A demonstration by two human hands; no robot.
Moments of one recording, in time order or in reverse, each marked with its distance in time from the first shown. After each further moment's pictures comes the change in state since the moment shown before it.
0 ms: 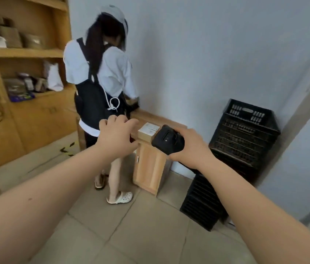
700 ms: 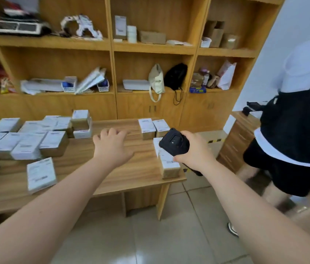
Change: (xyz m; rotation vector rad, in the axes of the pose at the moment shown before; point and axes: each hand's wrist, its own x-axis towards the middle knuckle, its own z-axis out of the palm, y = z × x) left_hand -0.320 -0.510 -0.107 0.334 -0.065 -0.990; right_hand 0.056 -0.499 0.383 0.199 -0.463 -0.610
